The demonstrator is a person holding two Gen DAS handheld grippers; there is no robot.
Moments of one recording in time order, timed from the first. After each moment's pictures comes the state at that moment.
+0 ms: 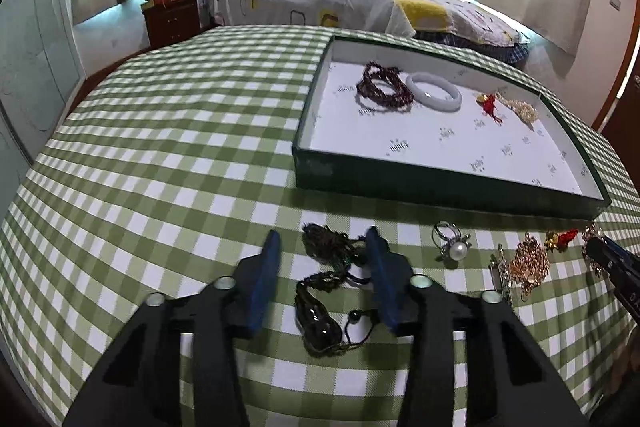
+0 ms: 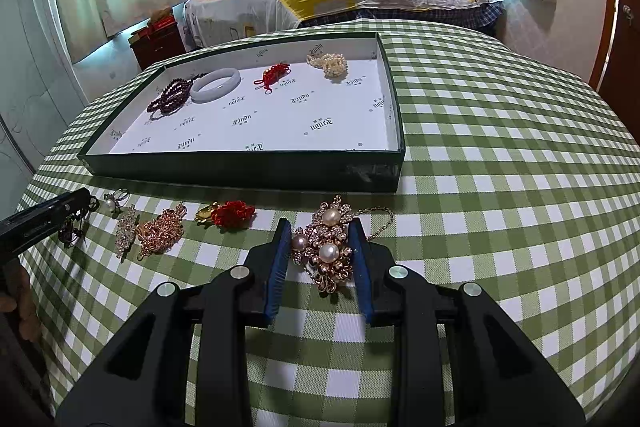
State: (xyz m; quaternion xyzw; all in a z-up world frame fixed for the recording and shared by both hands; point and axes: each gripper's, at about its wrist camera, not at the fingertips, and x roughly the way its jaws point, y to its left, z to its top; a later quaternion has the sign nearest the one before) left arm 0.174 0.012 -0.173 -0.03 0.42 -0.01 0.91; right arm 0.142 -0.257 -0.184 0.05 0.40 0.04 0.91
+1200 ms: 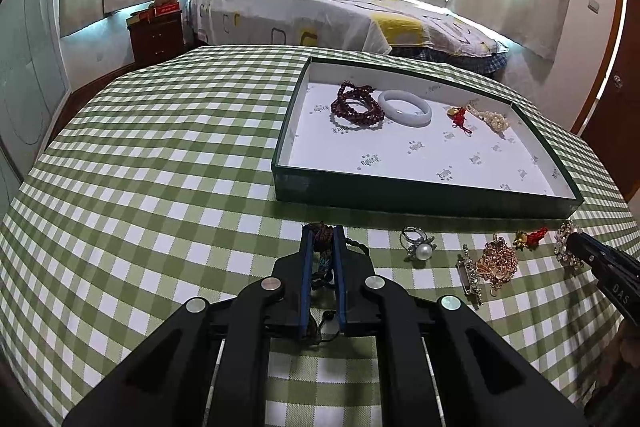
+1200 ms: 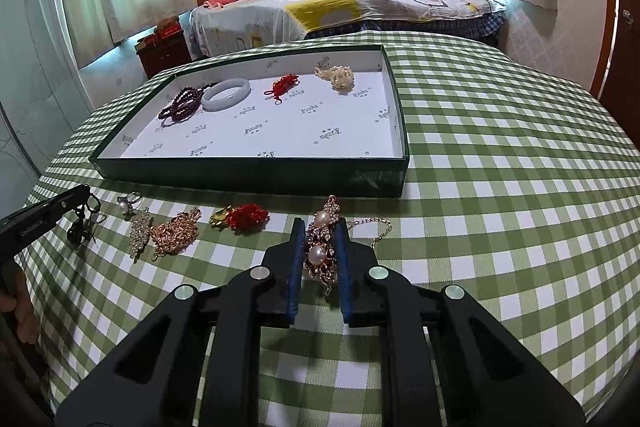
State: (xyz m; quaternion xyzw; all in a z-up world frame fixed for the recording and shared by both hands) left arm 0.156 0.010 -0.155 -0.03 0.39 -0.04 0.92; right arm 0.132 -0.256 -0.174 0.05 0.38 0.05 0.92
